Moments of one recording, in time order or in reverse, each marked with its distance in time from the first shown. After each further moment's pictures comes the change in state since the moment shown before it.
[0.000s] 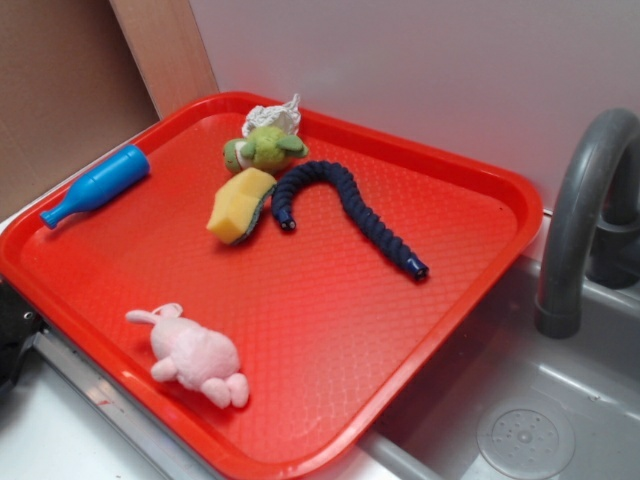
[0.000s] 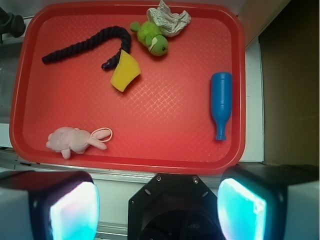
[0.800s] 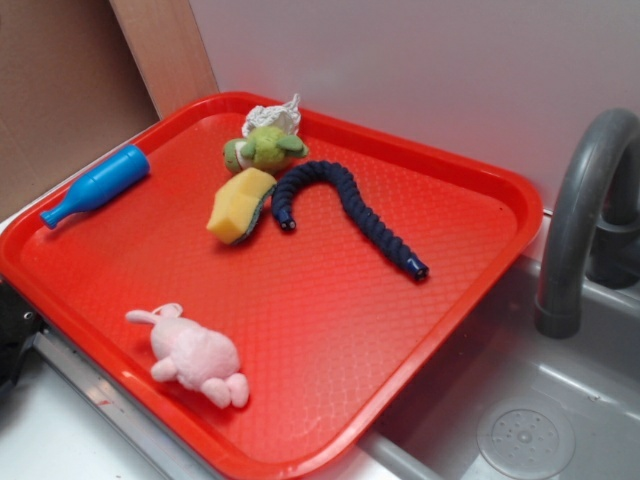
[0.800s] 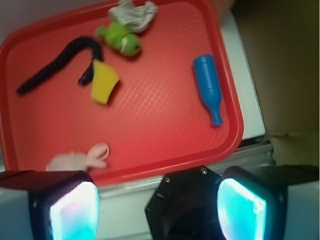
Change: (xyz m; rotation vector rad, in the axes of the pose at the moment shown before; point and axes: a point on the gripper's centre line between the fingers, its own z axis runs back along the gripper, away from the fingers) arm 0.018 0.006 -0.012 0.017 0.046 0.403
